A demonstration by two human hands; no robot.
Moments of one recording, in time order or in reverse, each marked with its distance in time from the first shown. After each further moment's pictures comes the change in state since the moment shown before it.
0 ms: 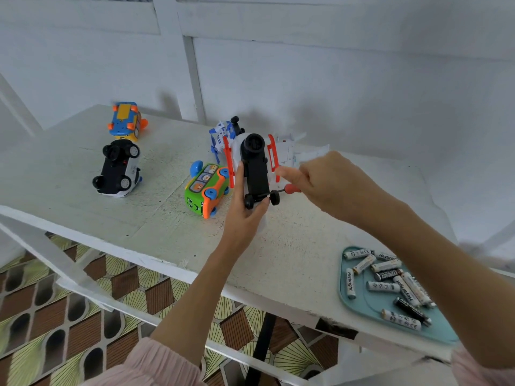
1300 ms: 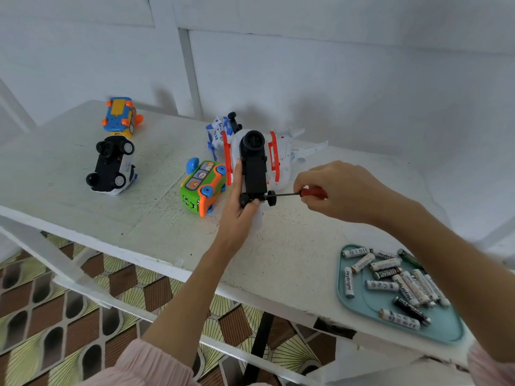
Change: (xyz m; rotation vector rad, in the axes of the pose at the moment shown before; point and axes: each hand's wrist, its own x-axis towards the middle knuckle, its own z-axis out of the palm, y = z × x) left_hand -0.003 0.005 -0.004 0.053 -0.052 -0.017; right_hand -0.008 0.034 0.003 -0.135 -0.124 -0.144
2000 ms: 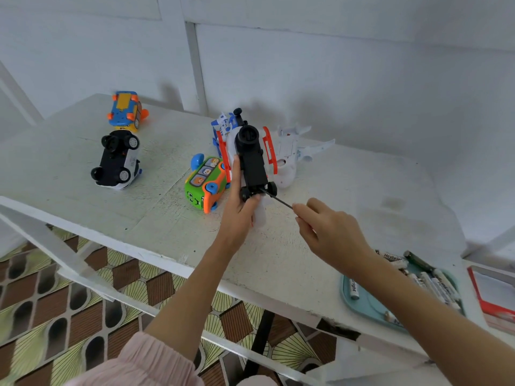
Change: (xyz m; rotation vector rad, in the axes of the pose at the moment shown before) left_hand 0.002 -0.004 -0.002 -0.022 0.101 -0.023; right_hand -0.021 -0.013 0.089 0.055 0.323 0.015
